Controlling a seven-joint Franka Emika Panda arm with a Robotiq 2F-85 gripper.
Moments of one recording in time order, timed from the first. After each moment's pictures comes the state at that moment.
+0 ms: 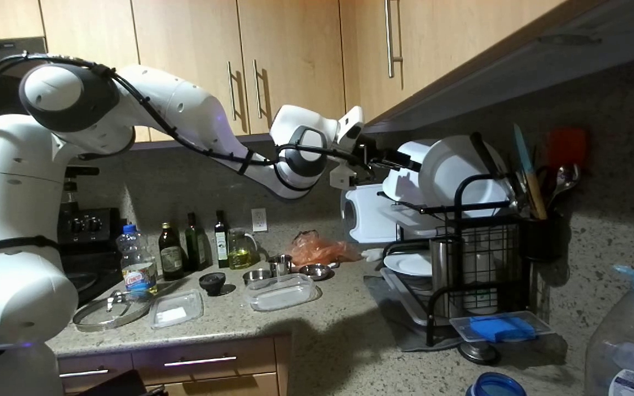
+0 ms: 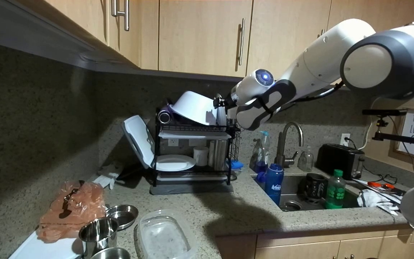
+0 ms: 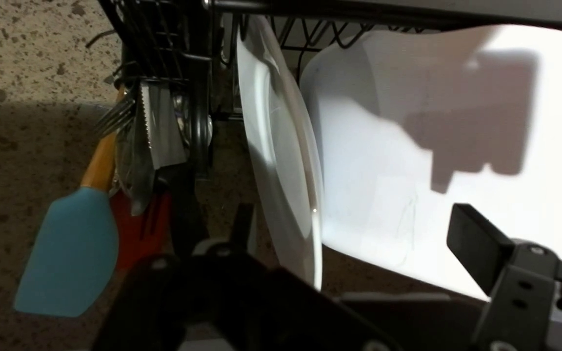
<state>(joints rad) -2.60 -0.30 2.11 -1.91 -0.28 3.28 0.52</state>
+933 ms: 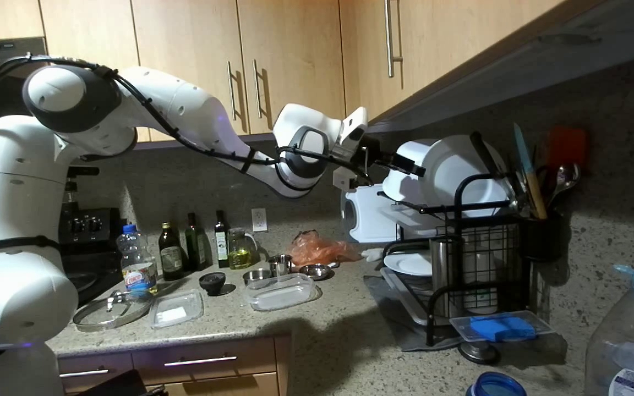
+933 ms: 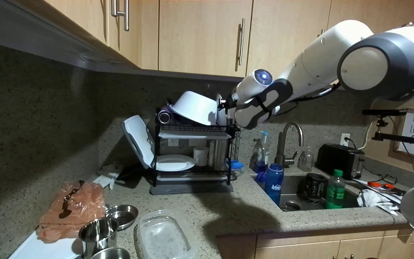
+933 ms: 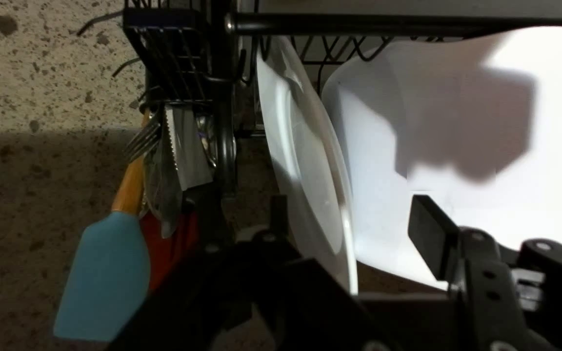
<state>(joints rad) -2.60 -0.32 2.10 -1.90 -0.20 3.23 0.51</state>
